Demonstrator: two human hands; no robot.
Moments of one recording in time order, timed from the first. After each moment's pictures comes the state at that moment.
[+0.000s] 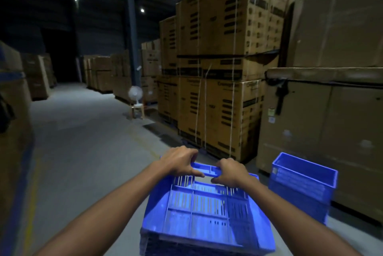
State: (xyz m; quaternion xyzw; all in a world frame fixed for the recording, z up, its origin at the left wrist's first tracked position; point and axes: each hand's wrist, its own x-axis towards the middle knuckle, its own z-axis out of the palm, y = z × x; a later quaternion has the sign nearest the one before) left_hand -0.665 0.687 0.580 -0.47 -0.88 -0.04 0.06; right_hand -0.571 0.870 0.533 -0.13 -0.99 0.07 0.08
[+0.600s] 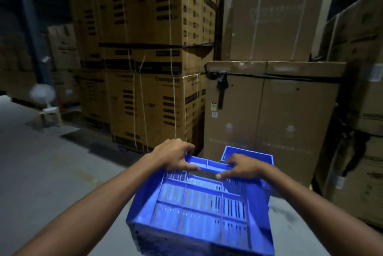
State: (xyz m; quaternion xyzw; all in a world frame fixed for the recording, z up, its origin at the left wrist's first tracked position) left_hand -0.833 0.956 0.580 -0.67 -0.73 -0.06 0.08; right_hand -0.622 1.118 0.554 -0.22 -0.96 0.17 0.03
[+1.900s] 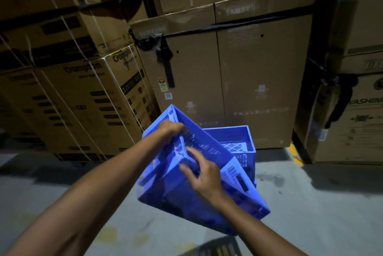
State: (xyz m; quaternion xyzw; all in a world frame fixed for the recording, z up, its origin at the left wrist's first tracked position) left_hand -0.900 1.505 0.524 -0.34 -0.86 -0.30 -0.25; right_hand -0.744 1.436 0.418 -0.32 -0.75 0.32 0.49
